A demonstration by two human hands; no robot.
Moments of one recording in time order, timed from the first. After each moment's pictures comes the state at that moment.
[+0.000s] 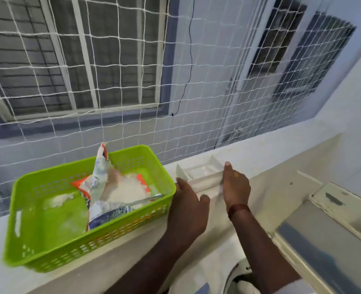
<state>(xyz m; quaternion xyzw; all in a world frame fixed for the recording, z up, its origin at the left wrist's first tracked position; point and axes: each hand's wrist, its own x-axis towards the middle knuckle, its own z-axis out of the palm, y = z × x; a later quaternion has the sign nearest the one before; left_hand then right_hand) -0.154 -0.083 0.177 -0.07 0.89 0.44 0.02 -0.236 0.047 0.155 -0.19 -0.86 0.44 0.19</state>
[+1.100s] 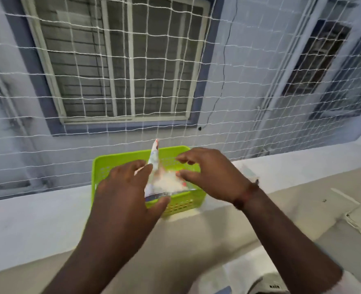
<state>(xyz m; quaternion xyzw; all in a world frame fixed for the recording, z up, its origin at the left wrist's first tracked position) -0.025 -0.252 0.265 -0.05 0.96 0.18 -0.22 -0.155 -0.084 0.284 0.36 -0.90 0.23 0.06</state>
